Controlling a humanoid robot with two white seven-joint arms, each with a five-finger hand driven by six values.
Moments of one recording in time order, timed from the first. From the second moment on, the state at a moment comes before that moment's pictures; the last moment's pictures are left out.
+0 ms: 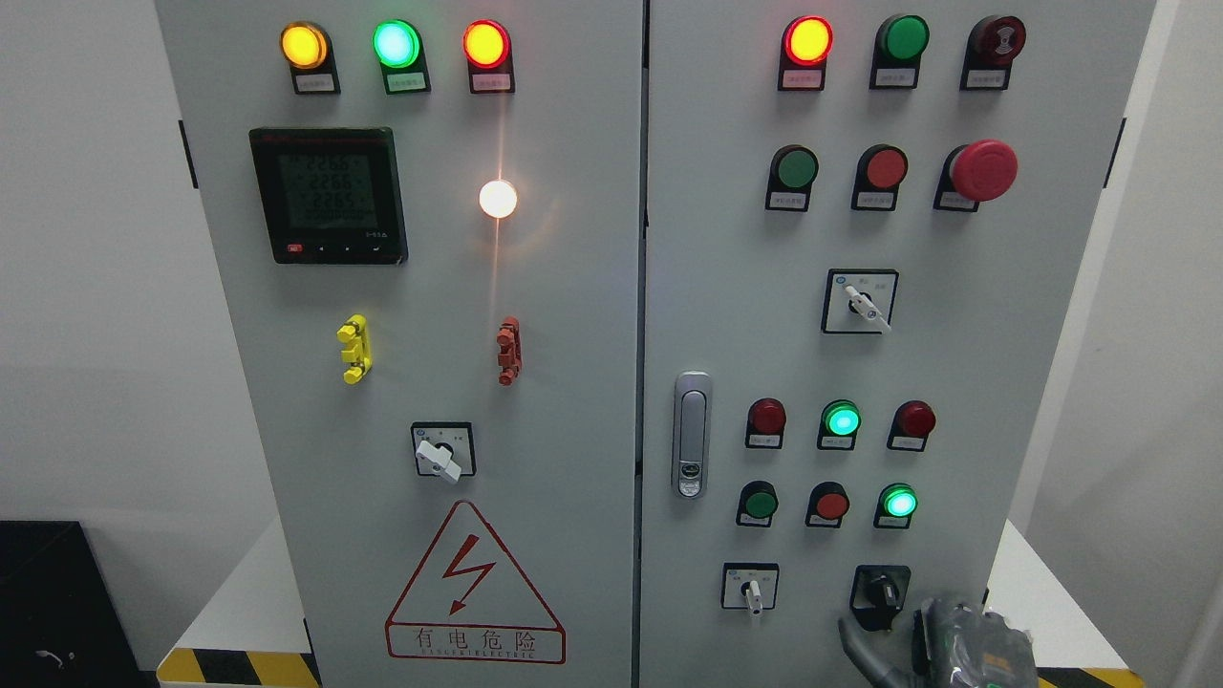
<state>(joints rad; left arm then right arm) 0.00 -0.10 -0.07 -0.07 0.08 -0.09 0.02 -0.23 0.09 -0.11 -1.69 1.41 0.25 0.20</state>
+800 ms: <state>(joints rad) 0.00 -0.10 -0.07 -0.07 0.08 -0.09 0.02 -0.24 0.09 -0.13 -1.69 1.44 0.26 0.21</state>
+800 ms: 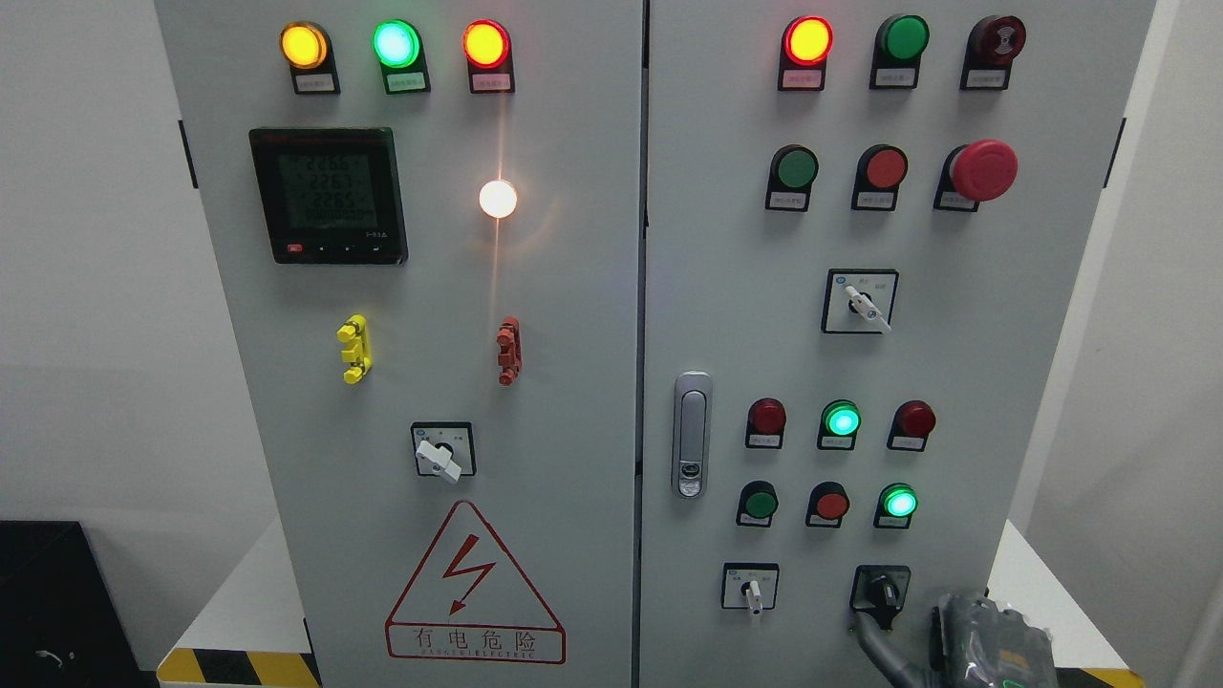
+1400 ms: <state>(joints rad) 0.00 -0.10 -0.07 -0.07 0.08 -0.09 0.02 -0.24 0.08 -0.15 -1.68 1.45 0.25 0.20</state>
